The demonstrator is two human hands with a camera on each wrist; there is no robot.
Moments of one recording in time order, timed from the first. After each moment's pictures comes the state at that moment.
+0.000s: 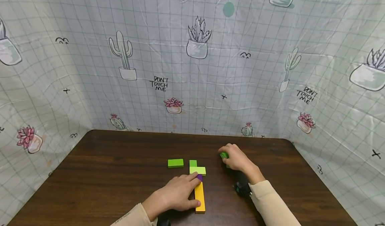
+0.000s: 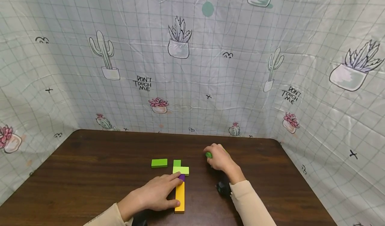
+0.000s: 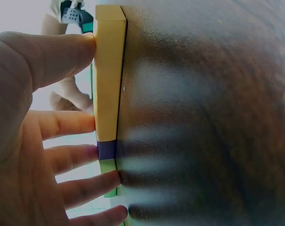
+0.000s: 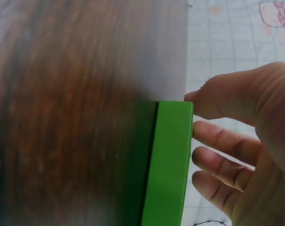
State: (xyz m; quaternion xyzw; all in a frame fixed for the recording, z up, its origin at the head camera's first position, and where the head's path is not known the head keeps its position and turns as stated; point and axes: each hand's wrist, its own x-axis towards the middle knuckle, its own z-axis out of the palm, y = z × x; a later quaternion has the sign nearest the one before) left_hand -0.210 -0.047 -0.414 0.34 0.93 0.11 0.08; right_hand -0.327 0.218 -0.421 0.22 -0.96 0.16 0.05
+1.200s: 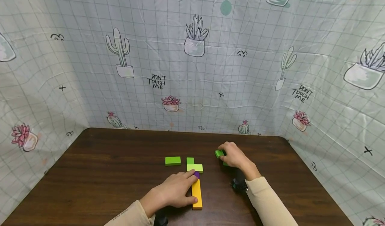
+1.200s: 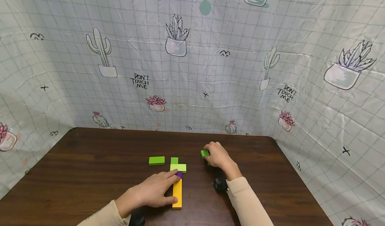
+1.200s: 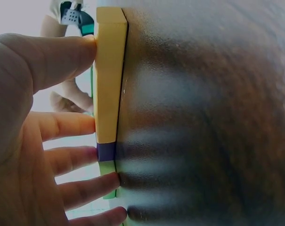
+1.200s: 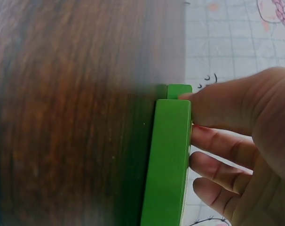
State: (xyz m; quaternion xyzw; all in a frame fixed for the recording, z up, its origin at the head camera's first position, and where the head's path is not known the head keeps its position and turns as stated) left_hand -0.211 -0.046 -0.413 0.35 0.93 0.11 0.08; right_hand -0.329 0.221 -0.419 0.21 -0.97 0.14 0.05
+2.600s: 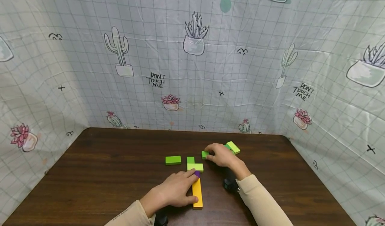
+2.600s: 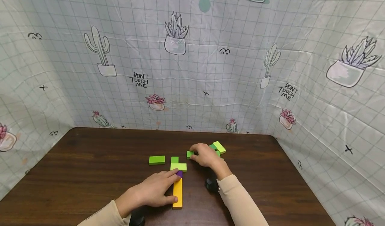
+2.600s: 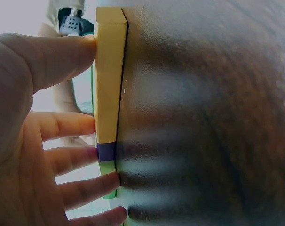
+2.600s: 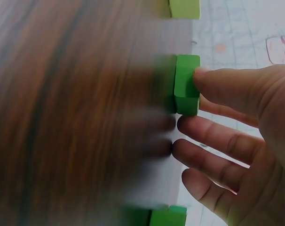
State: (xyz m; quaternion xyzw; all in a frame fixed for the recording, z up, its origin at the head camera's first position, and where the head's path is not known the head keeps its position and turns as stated) left_hand -0.212 -0.046 -0.415 0.34 0.93 0.11 0.09; right_hand -0.329 0.180 -0.423 0.25 -0.95 0.19 0.01
